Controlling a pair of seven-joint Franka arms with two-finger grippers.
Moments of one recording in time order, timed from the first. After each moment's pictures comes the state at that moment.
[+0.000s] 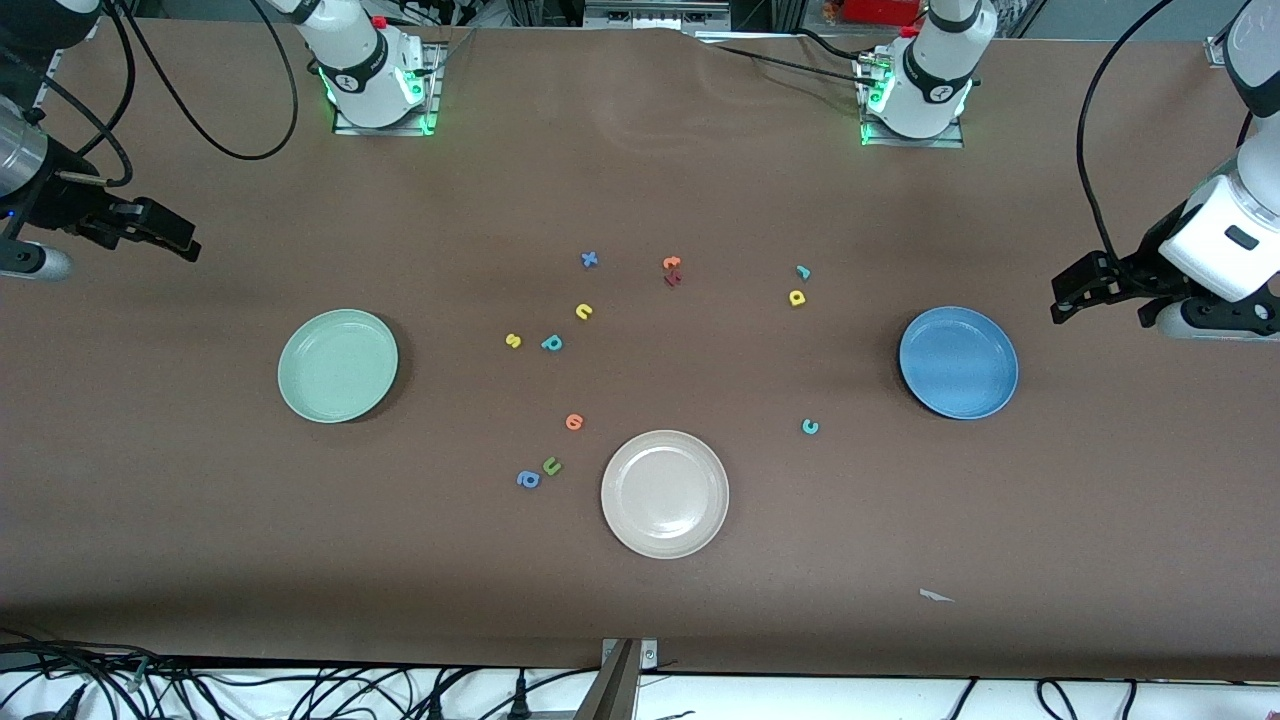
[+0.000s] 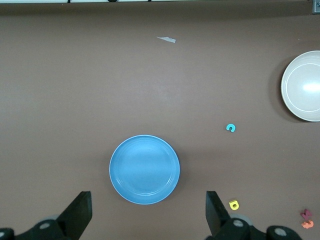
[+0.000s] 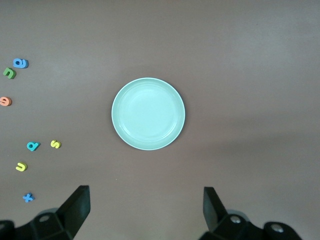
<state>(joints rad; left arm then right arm) -0.05 0.10 0.00 -1.58 -0.01 1.75 -0.03 0.03 -0.02 -0.02 -1.71 -0.01 1.65 0.15</state>
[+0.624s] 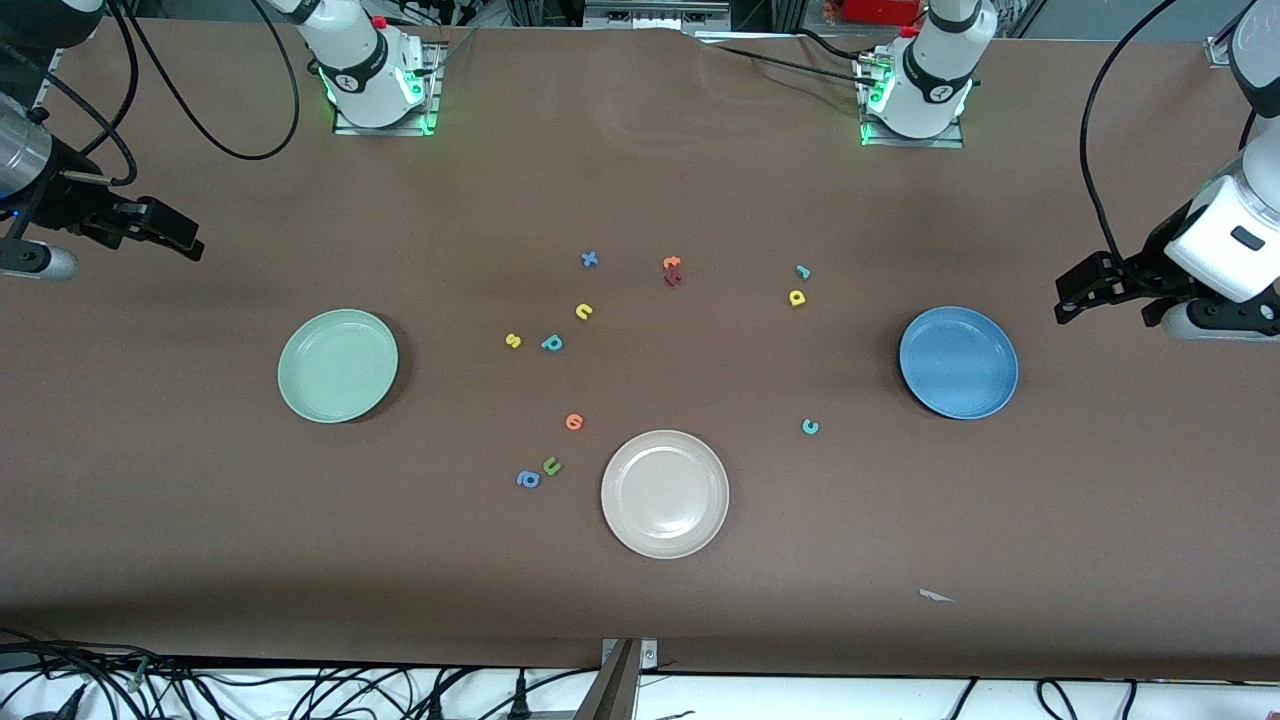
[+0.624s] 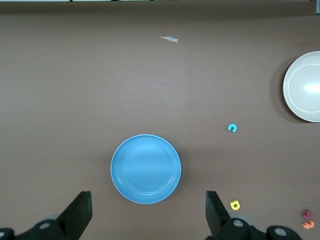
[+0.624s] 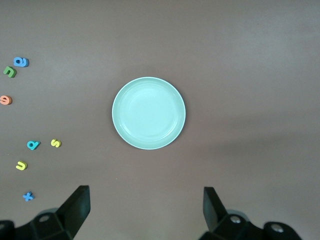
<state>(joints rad) -0.04 0.10 0.00 -1.58 -0.01 1.74 -0.03 0.03 -0.02 -0.02 -1.71 -0.01 1.65 0.15</state>
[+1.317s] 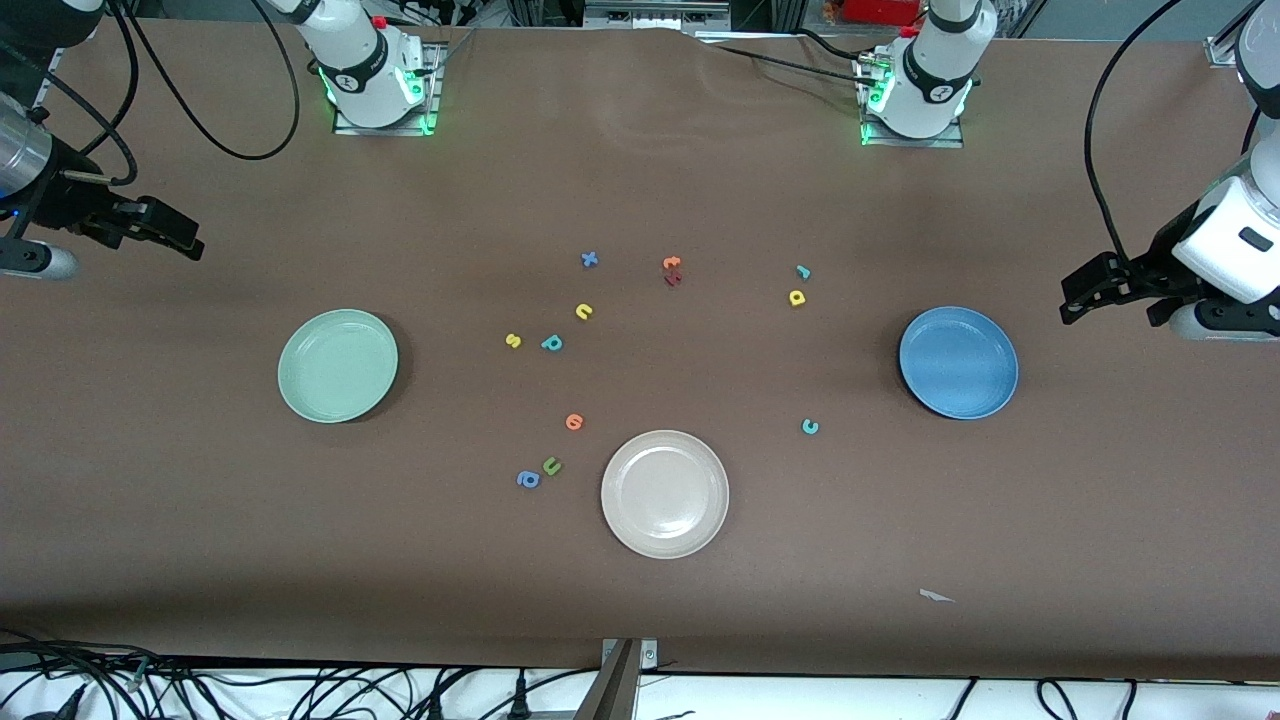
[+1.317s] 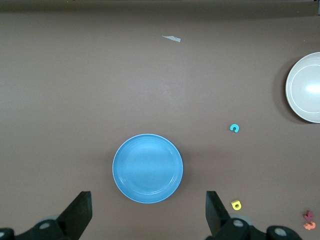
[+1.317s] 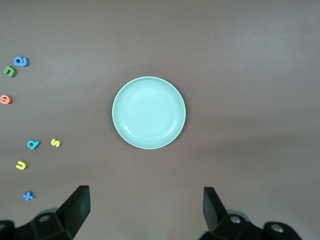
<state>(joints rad) -0.03 0.10 0.00 -1.58 -0.01 1.74 -0.03 0.03 -0.02 -0.02 -1.71 -0.01 1.65 0.15</state>
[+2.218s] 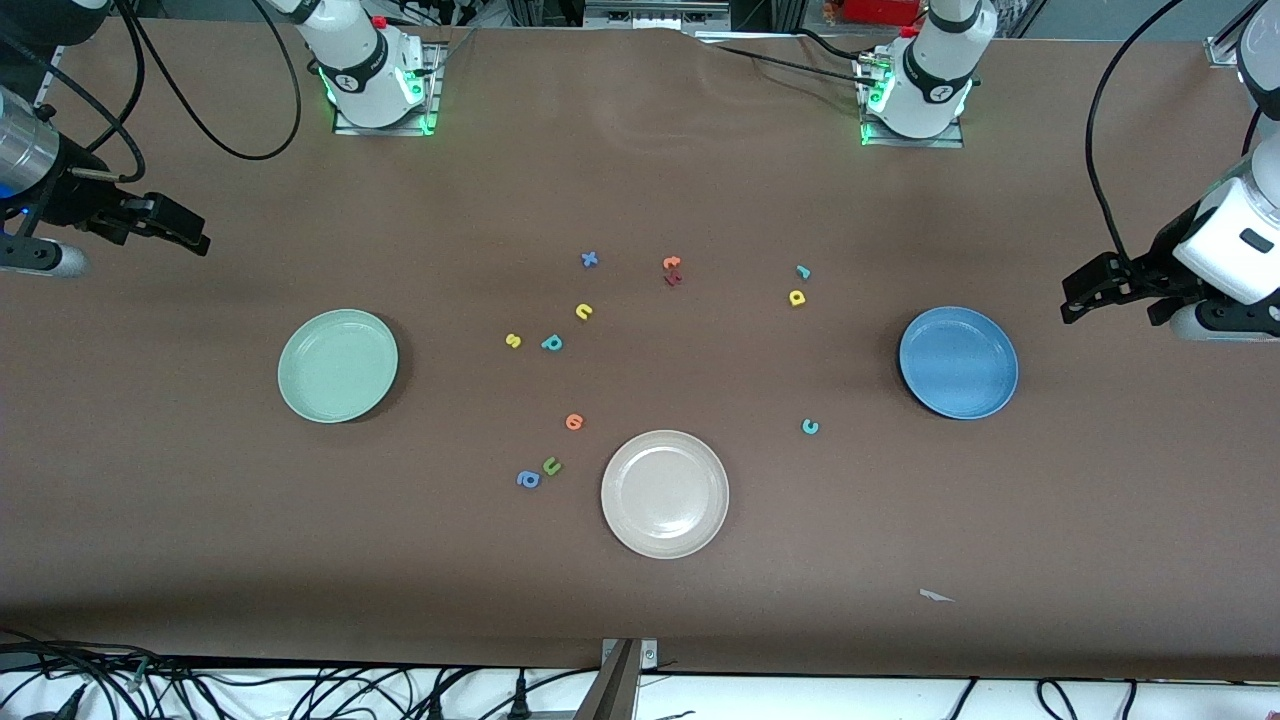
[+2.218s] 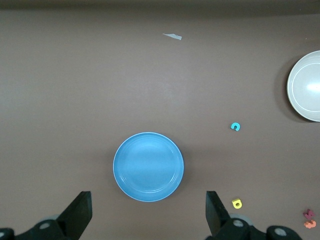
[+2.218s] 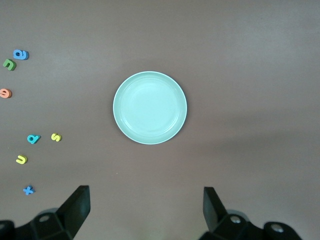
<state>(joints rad) -0.03 0.10 0.00 -1.58 -0.01 1.74 -0.03 0.03 -0.02 -0.01 -1.71 -0.01 1.62 0.15</state>
